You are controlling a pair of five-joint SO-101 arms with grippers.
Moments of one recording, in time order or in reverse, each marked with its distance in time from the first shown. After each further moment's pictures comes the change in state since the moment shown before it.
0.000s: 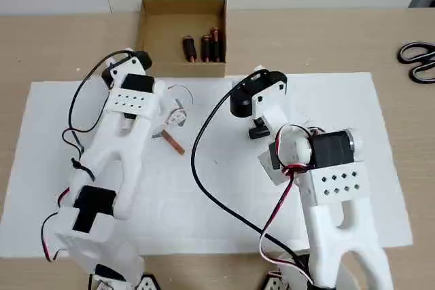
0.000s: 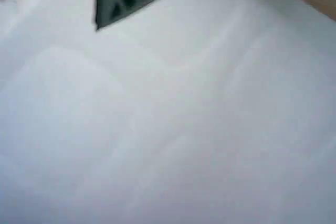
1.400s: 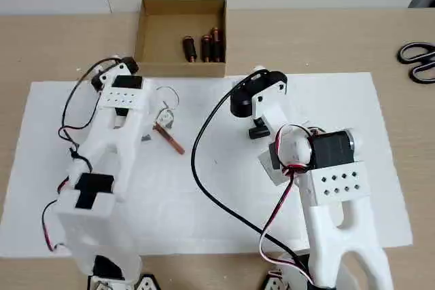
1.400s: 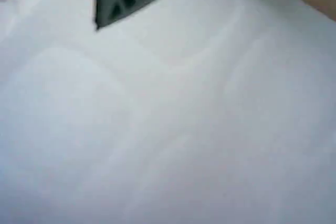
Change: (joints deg) left arm -4.8 9.9 -1.9 -2.7 -1.6; right arm 0.0 0.0 0.0 0.0 0.0
